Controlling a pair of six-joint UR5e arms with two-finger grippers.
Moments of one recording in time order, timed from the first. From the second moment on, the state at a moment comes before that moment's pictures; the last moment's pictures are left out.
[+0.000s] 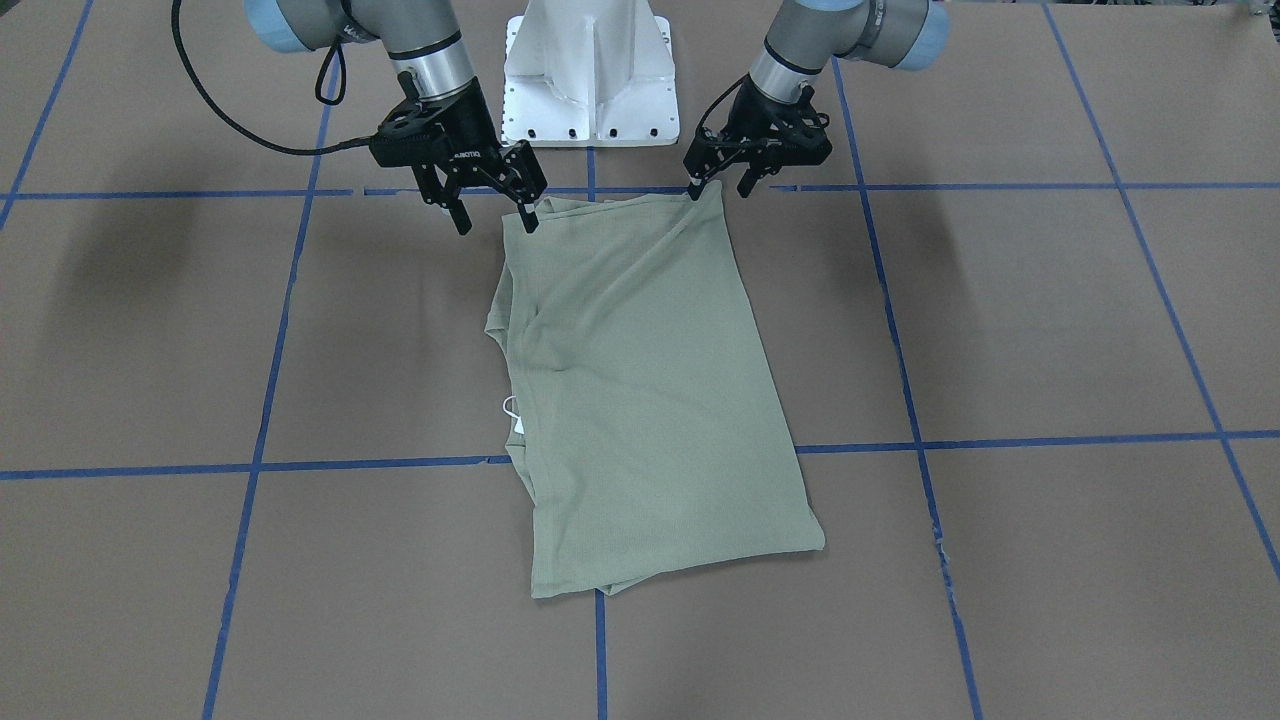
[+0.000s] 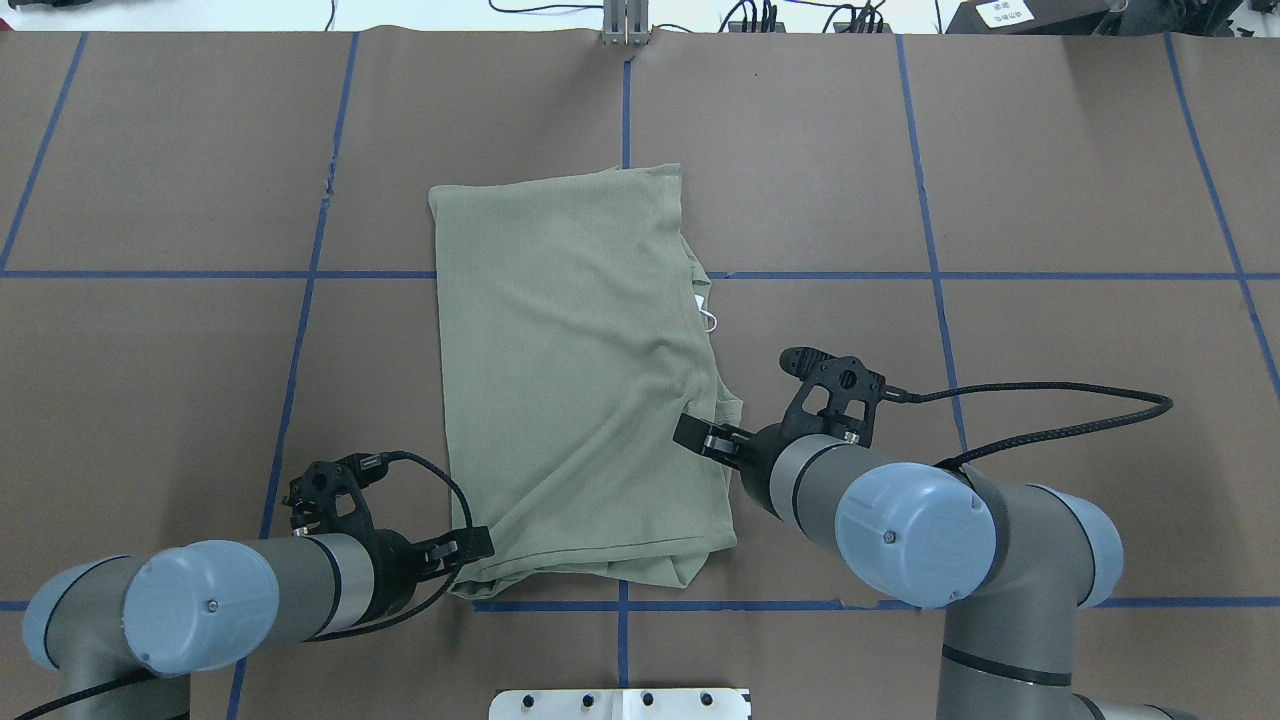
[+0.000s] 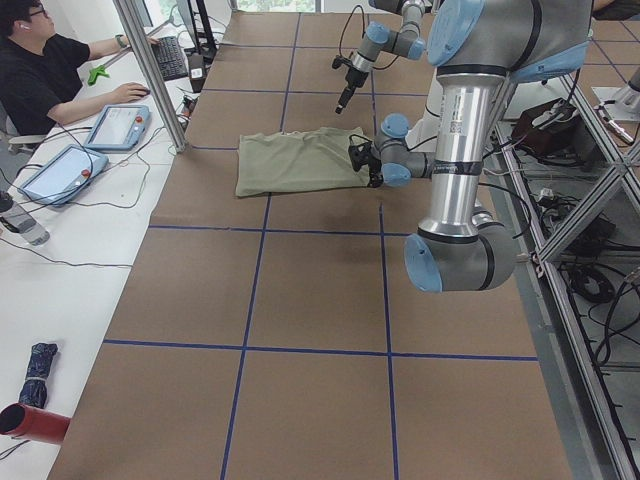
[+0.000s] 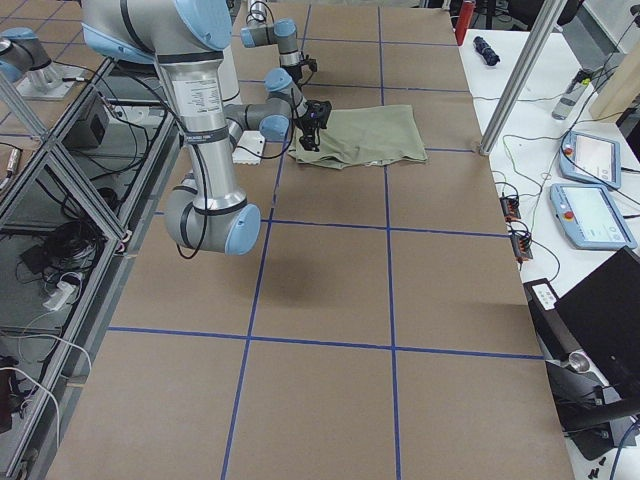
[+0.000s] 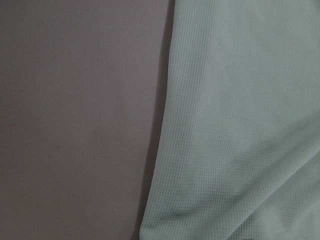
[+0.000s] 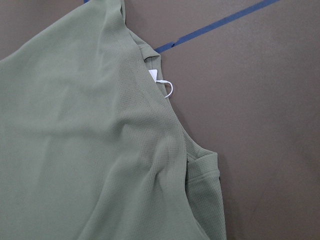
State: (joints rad) left arm -0.17 -1.73 -1.97 -2.12 -1.55 -1.78; right arm 0.27 -1.24 2.02 -1.29 1.38 1.69
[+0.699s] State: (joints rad) left arm -0.16 -1.75 -1.95 -2.12 -1.54 -1.81; right arm 0.27 -1.24 2.01 -1.29 1.37 1.69
